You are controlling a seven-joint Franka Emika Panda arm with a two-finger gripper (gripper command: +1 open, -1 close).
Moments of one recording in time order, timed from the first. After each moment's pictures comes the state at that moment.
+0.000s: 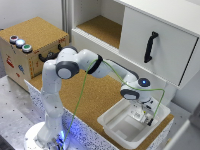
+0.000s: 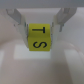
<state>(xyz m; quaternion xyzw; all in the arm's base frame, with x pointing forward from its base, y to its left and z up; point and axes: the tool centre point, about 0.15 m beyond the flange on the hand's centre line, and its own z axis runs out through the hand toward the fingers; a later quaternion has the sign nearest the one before) 0.406 -0.434 0.302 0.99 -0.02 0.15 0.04</state>
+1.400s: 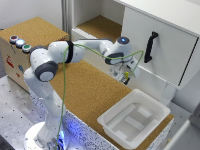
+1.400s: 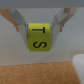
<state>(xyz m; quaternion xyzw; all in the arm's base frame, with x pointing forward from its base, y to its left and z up) 0.462 -0.166 0.407 0.99 -0.01 0.15 0.02</state>
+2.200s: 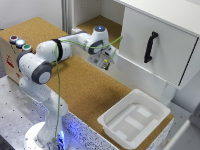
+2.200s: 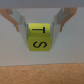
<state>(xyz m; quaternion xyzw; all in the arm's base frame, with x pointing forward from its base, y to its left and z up) 0.467 0.047 0.414 0.99 -0.02 0.16 0.02</state>
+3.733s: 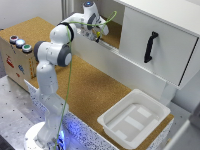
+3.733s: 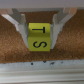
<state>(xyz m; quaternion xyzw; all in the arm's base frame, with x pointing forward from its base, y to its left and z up) 0.655 0.169 0.469 0.97 0.00 0.23 -0.01</state>
